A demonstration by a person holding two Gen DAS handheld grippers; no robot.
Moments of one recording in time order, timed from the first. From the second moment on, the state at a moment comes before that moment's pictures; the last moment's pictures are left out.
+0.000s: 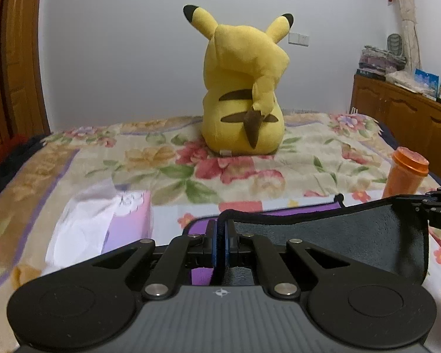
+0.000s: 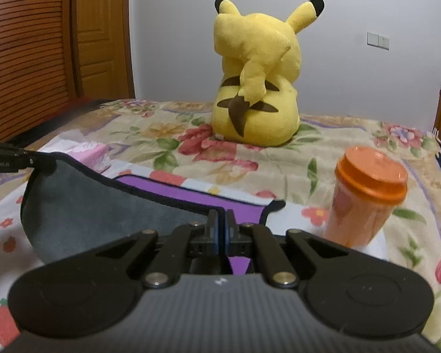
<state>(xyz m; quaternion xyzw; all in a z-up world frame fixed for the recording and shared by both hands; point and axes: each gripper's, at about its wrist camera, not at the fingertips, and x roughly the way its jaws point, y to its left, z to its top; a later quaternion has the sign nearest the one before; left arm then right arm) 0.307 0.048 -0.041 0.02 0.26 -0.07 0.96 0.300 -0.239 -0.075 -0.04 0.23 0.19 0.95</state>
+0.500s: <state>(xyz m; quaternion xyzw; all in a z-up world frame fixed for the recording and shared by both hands) 0.349 0.045 -0.039 0.04 0.23 -0.06 0.97 0.334 -0.231 -0.066 -0.07 0.19 0.17 0.96</state>
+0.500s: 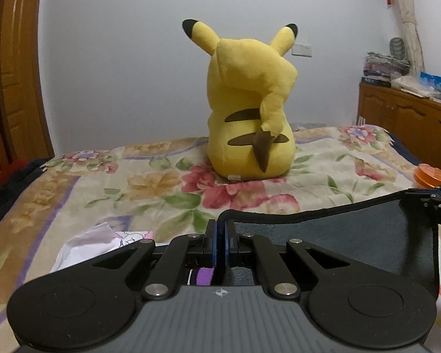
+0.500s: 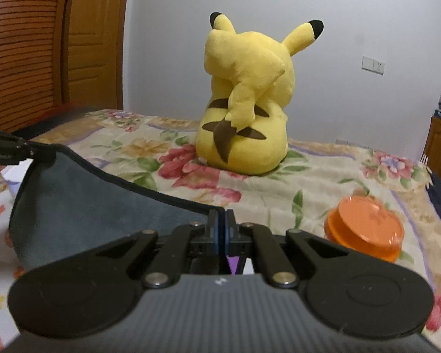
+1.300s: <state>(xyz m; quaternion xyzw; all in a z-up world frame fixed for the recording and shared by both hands) 0.406 0.039 -0.091 0.08 0.24 -0.04 0.97 0.392 -0.220 -0.116 -0.08 0.20 0.13 0.97</state>
